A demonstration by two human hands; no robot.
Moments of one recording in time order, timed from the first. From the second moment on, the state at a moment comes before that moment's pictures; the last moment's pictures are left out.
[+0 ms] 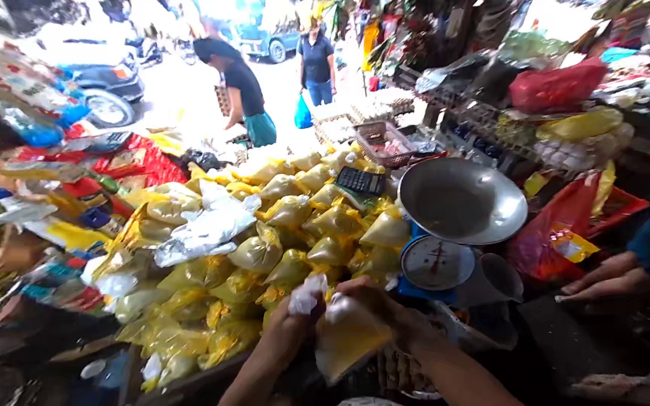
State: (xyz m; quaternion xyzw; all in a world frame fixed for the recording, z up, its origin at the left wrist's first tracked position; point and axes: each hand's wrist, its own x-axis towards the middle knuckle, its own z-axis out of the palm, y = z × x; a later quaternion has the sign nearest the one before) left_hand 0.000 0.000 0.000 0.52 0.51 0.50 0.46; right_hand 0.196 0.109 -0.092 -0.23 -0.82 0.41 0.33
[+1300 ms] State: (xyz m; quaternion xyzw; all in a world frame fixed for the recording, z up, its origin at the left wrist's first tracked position) left_hand 0.002 0.023 -0.087 0.67 0.60 0.41 0.14; right_hand 0.168 0.138 -0.039 -0.32 -0.83 0.41 0.20
